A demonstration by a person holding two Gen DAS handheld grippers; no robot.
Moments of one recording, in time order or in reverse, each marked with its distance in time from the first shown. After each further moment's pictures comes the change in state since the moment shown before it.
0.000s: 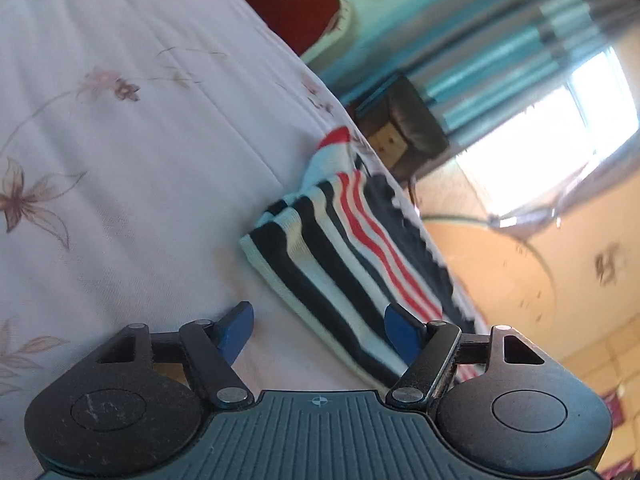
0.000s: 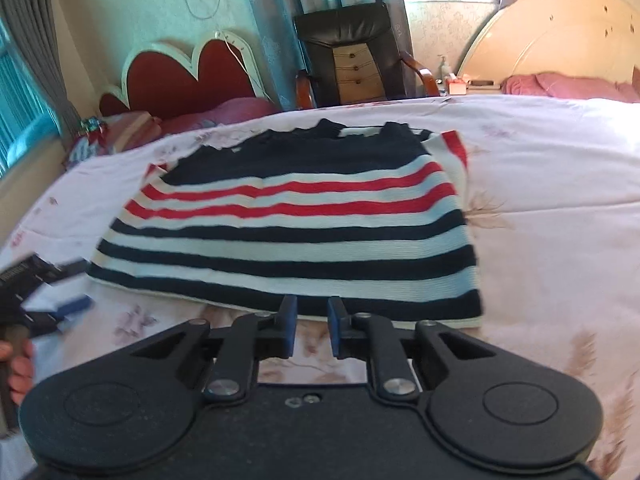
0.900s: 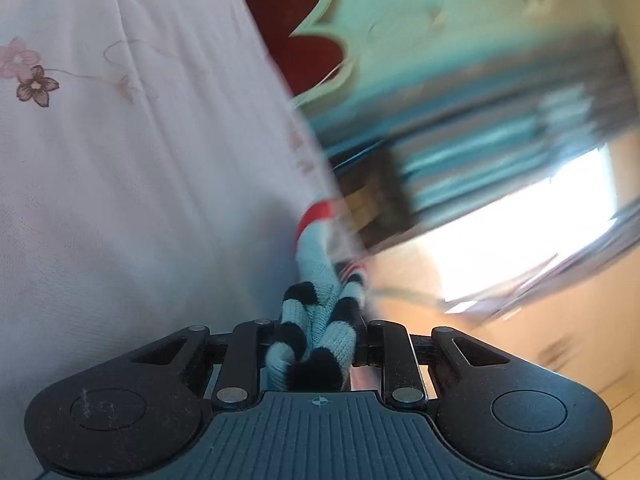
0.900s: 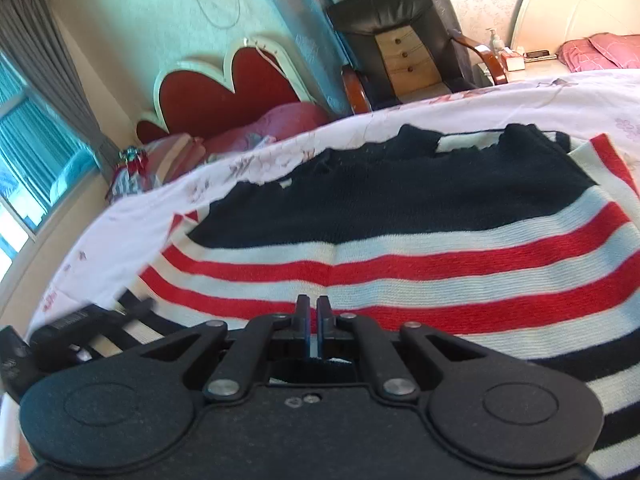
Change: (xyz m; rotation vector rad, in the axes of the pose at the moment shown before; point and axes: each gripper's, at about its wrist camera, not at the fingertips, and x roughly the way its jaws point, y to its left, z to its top) left arm 0.055 0.008 0.042 -0.200 -0.191 -0.215; right arm 0.132 0.025 0.065 0.082 0.018 0.172
